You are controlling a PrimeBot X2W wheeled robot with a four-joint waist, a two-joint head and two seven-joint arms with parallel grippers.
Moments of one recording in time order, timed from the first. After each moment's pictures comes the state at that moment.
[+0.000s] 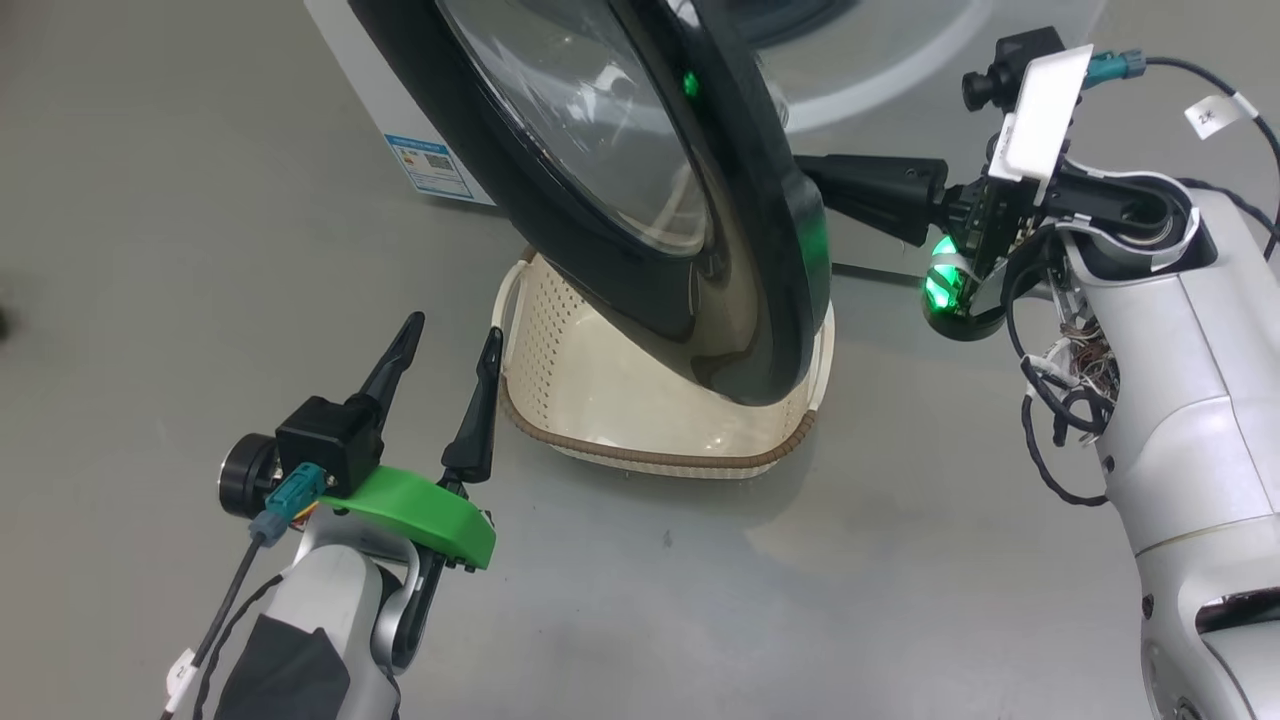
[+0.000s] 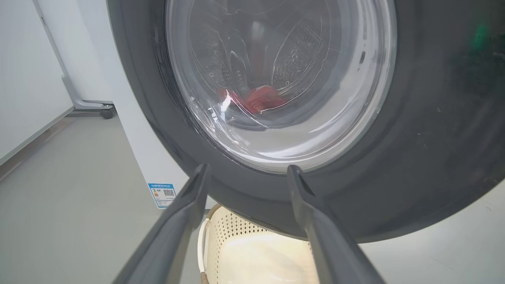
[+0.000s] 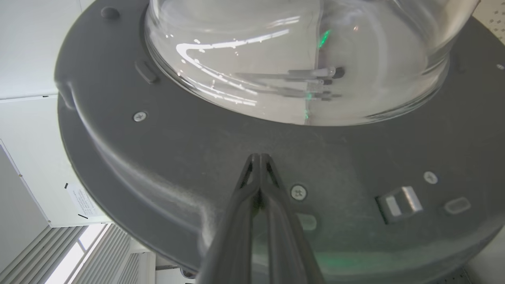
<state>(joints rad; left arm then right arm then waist) -0.37 0.02 -0.32 0.38 -0.36 -0.06 -0.25 -0.91 -0.09 0.18 0.68 1.66 0.12 1.09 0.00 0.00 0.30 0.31</state>
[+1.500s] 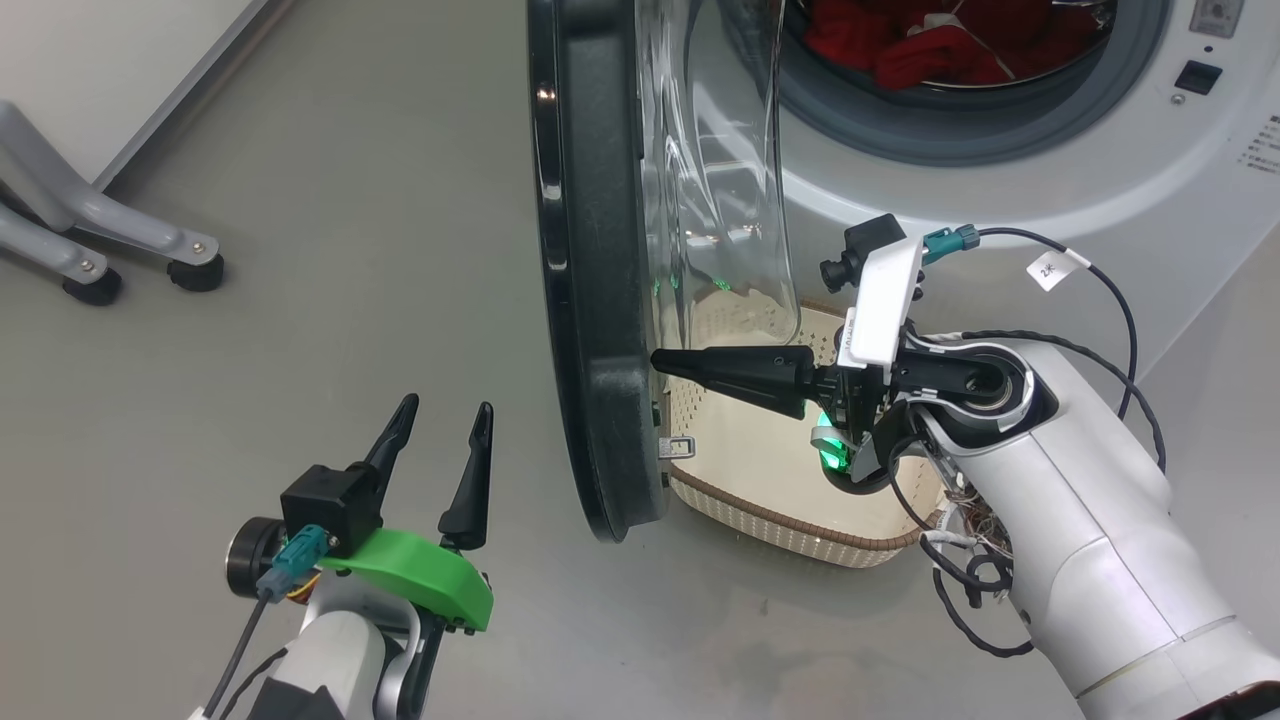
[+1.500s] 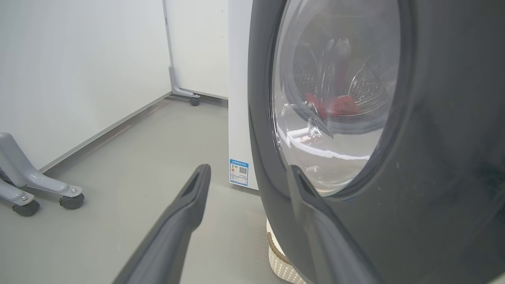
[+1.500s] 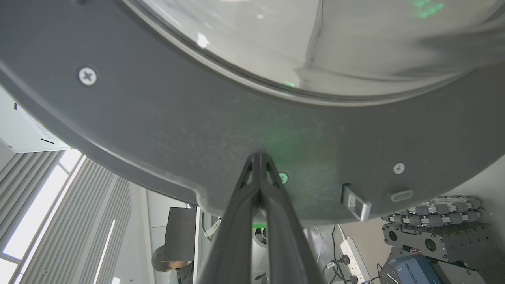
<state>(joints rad) -0.28 0.03 -0.34 0.41 -0.41 -0.02 -0.25 -0.69 -0.07 0.48 0.55 1.80 0.12 0.94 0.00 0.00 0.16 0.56</state>
